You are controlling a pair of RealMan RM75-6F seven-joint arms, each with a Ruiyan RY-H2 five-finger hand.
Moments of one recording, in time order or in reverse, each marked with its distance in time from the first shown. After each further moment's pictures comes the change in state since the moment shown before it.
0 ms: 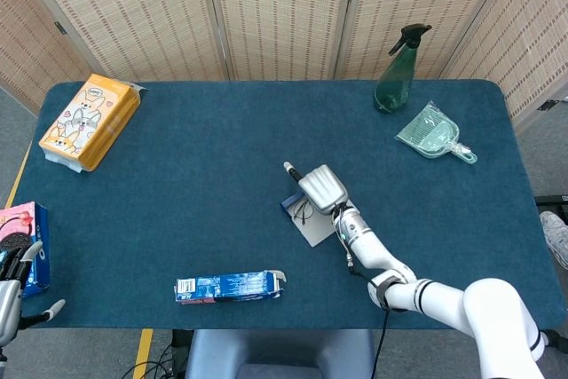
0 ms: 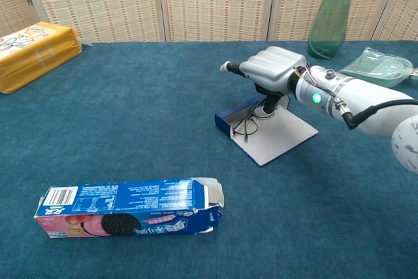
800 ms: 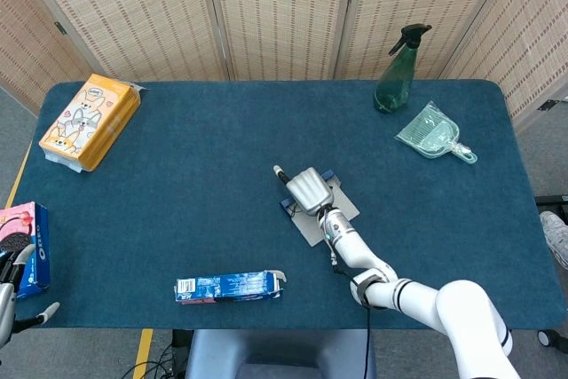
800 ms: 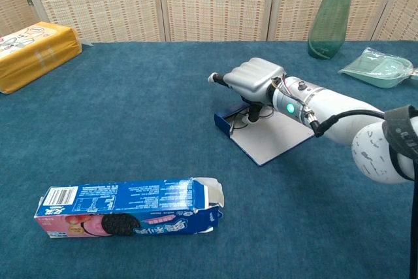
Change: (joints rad) left arm 0.014 0.006 0.002 0.006 -0.012 0.007 -0.012; right arm 0.062 -0.120 0.022 0.146 0.035 -0.043 -0.015
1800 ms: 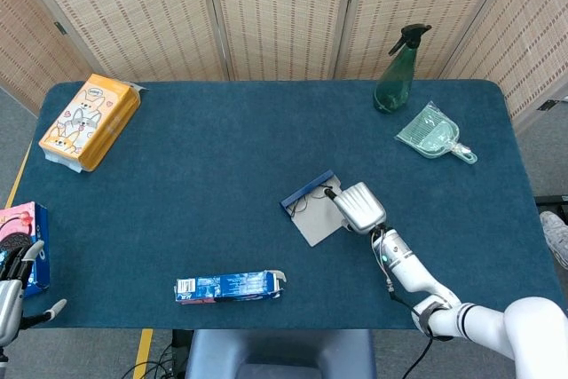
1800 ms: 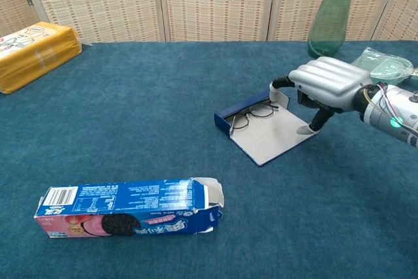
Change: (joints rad) left arm -0.013 0.001 -0.003 -0.030 0.026 0.002 0.028; right arm -0.261 0.230 -0.167 -0.208 -0.238 0.276 0.290
